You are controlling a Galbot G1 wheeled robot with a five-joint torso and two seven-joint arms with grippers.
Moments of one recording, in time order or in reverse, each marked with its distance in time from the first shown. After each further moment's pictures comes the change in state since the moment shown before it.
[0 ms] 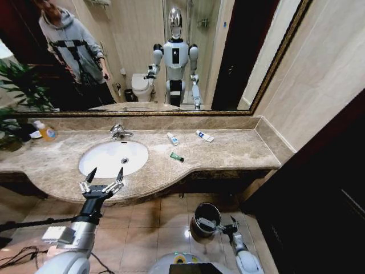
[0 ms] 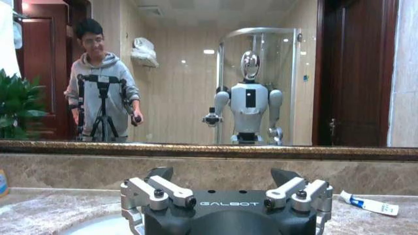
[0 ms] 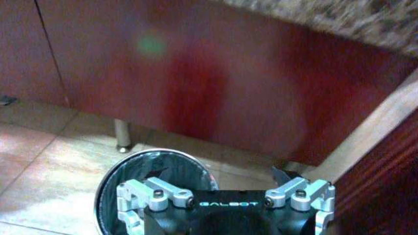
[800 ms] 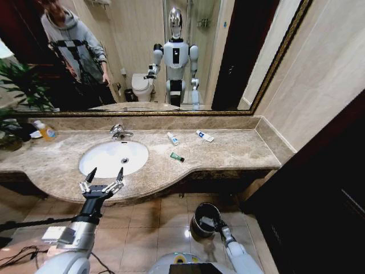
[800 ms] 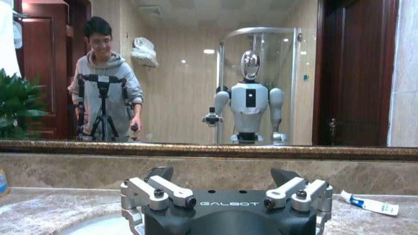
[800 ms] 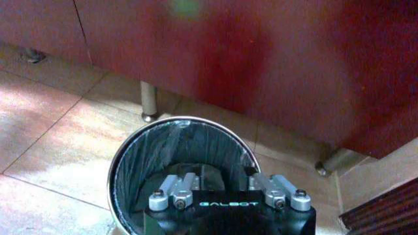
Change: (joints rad) left arm 0.000 0.000 0.000 0.000 0.000 0.000 0.000; right arm 0.365 0.007 -0.049 -0.586 -0.119 0.136 -0.049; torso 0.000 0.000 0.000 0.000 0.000
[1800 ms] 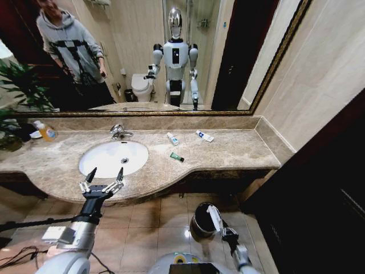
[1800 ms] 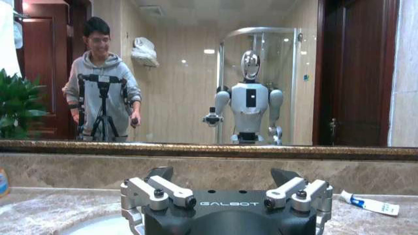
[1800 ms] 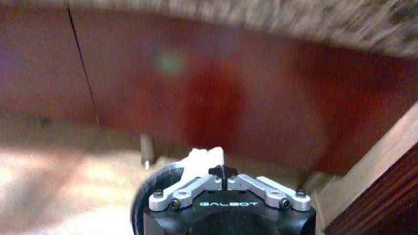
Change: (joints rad) left arm 0.000 0.000 0.000 0.000 0.000 0.000 0.000; right arm -0.370 -0.003 0.004 0.587 0.155 -0.107 0.009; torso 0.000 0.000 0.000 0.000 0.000
